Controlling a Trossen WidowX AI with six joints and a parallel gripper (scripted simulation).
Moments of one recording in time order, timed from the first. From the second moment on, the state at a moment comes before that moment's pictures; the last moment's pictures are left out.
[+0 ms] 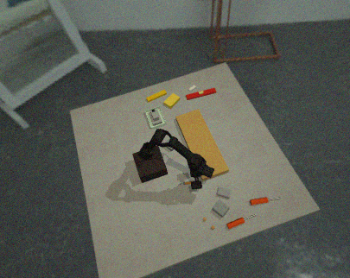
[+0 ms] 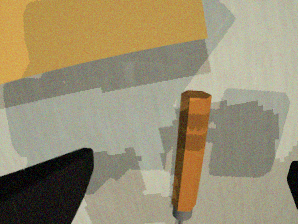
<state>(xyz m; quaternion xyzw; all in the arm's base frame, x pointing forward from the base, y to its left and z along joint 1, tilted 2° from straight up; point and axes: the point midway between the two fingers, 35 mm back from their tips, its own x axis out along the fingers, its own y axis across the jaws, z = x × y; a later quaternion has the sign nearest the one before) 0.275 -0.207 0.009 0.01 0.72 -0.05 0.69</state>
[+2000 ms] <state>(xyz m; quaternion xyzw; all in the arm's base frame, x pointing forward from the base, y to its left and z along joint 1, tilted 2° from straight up) 0.277 -0.209 0.008 0.01 0.73 -0.04 0.69</state>
